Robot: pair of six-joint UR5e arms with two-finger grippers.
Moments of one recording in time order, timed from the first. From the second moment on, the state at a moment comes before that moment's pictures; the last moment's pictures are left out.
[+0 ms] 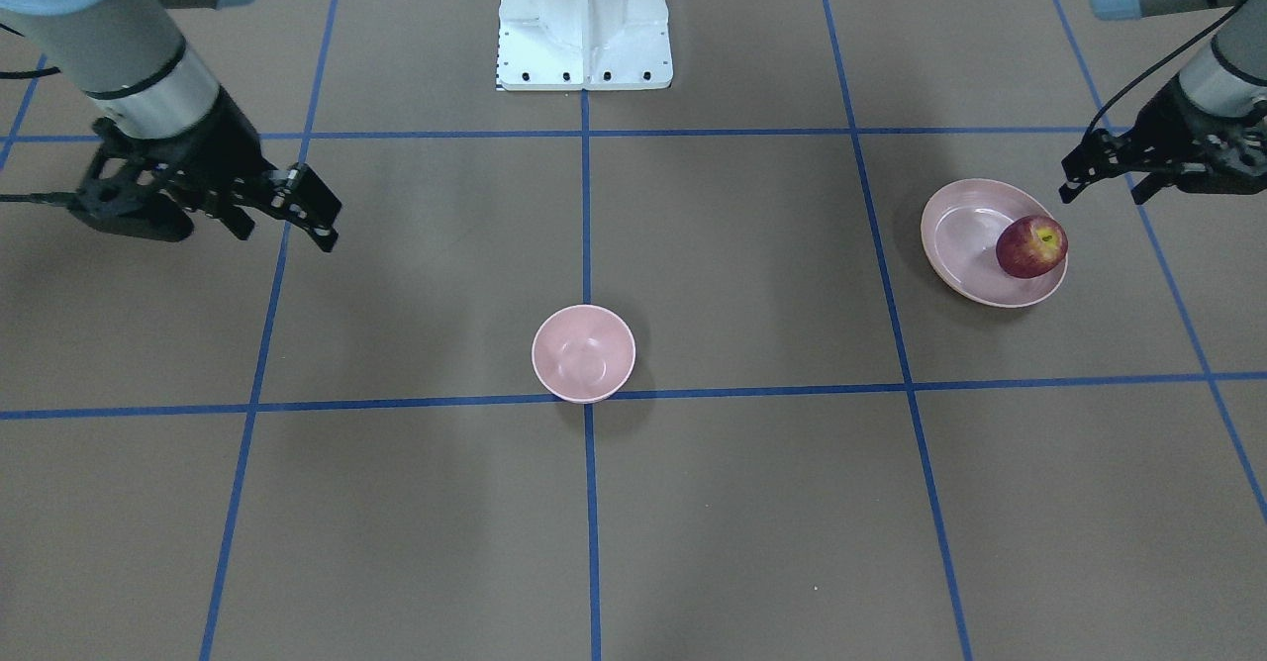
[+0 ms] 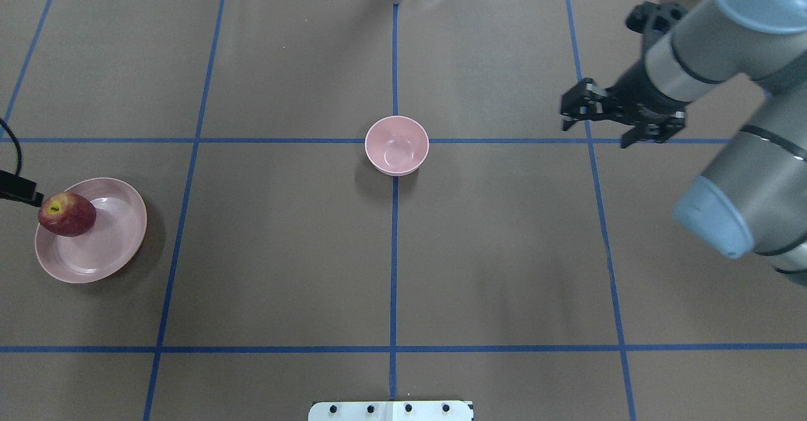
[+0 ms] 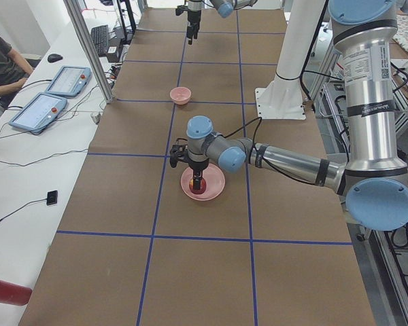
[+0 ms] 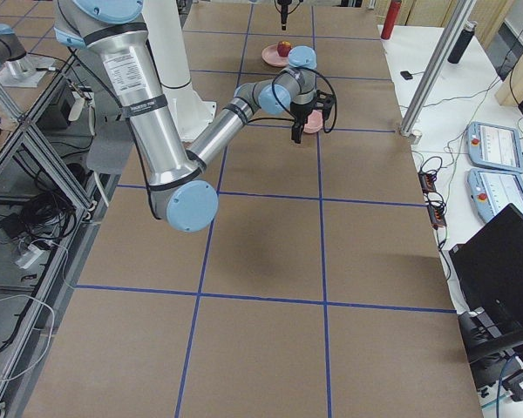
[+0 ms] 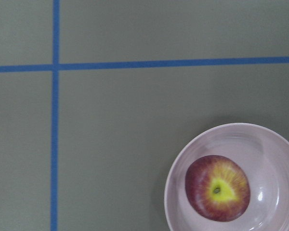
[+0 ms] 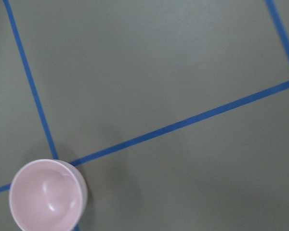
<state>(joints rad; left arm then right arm) -1.02 -1.43 -1.91 -1.93 -2.19 -0.71 0.93 -1.28 2.03 -1.62 2.17 1.11</state>
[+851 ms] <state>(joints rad) -0.93 -1.49 -1.81 -1.97 -2.12 -0.74 1.15 -1.50 1.98 -1.63 2.32 0.61</state>
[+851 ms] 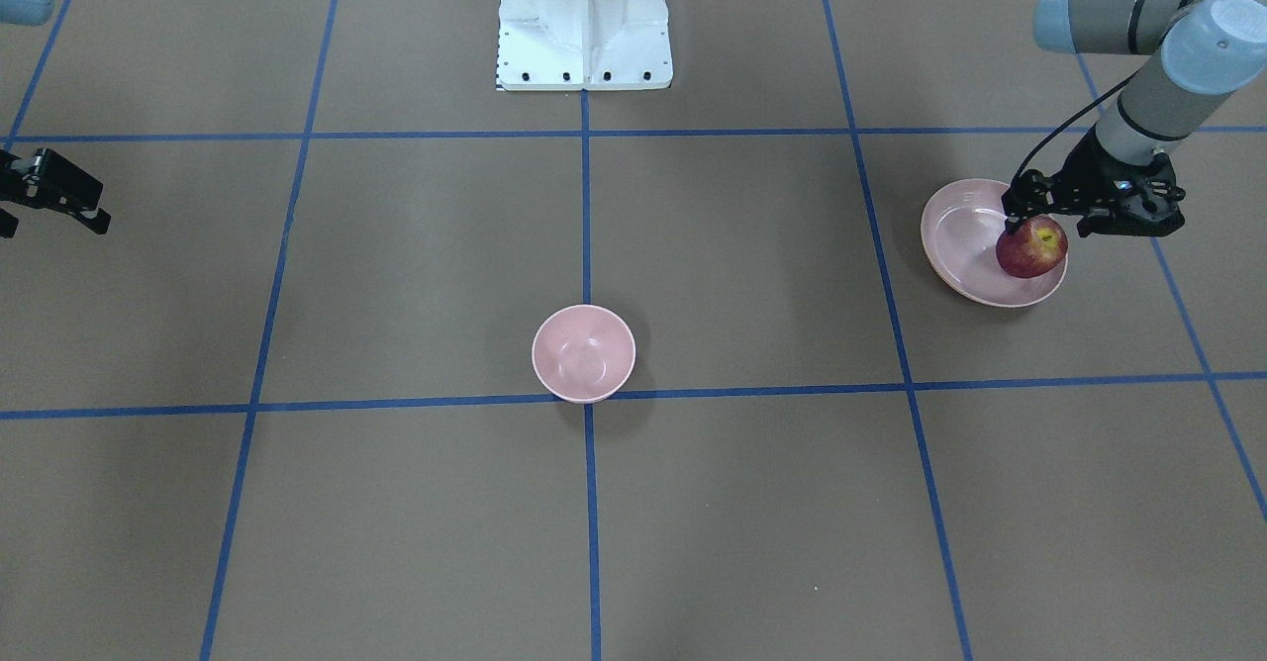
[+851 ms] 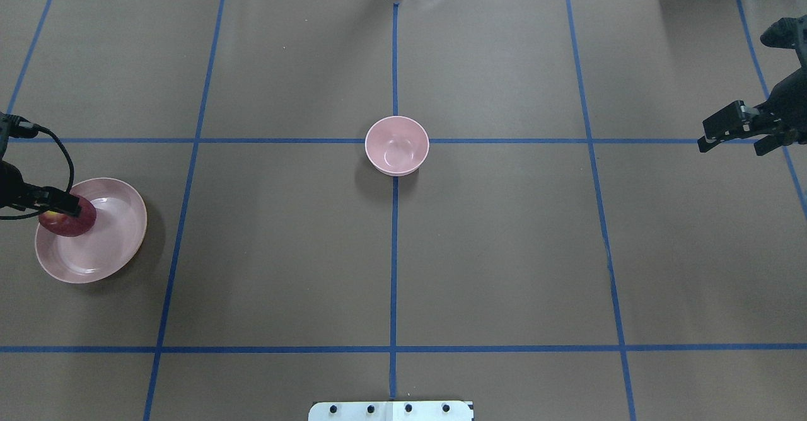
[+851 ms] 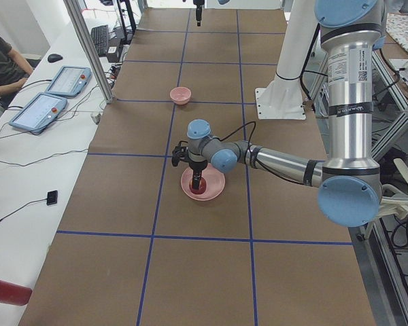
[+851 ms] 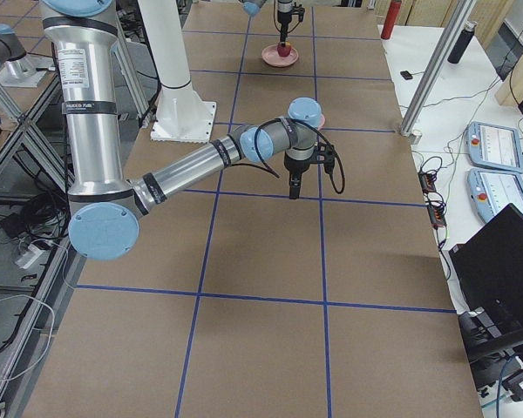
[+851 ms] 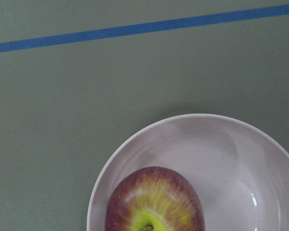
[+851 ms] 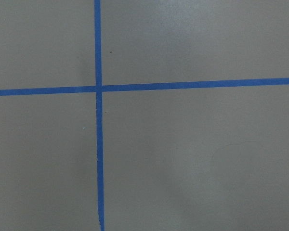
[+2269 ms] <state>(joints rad) -0.93 -1.52 -1.76 -2.00 -2.27 -0.78 1.16 -1.49 1.96 -1.63 2.32 0.61</state>
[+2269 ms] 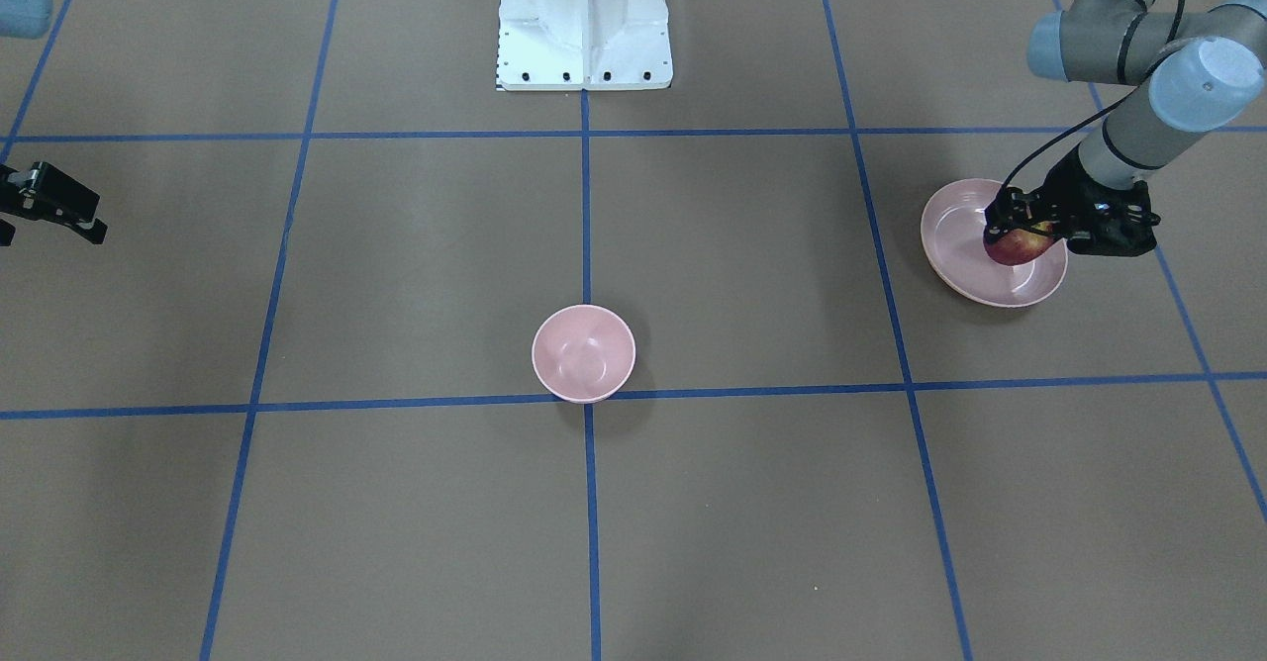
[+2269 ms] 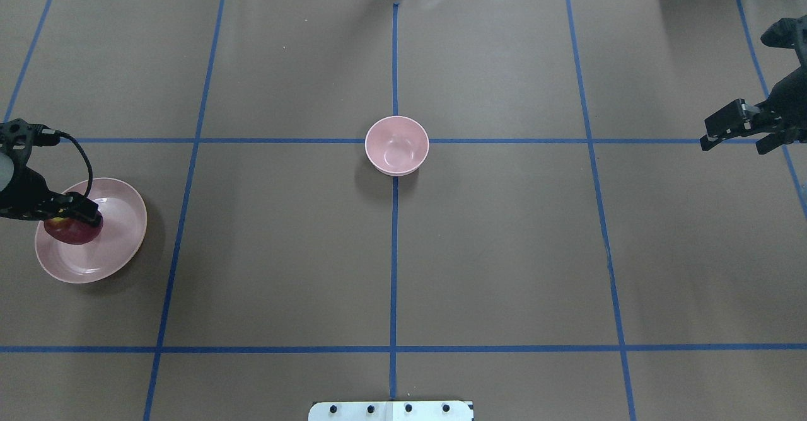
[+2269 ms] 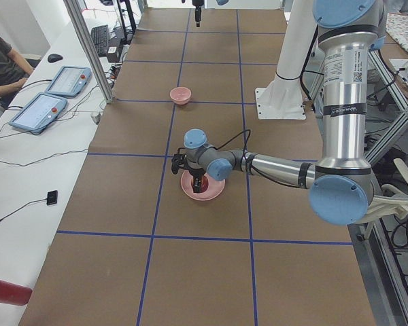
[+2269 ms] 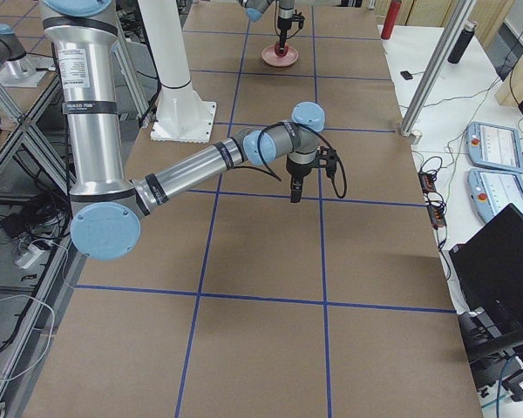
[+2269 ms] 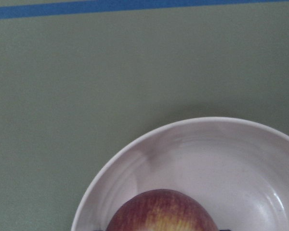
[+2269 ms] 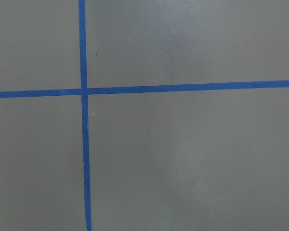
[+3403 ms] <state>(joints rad) -0.70 -2.52 -1.39 -1.59 -2.07 -1.28 1.15 -1.50 1.89 -1.53 2.34 0.61</state>
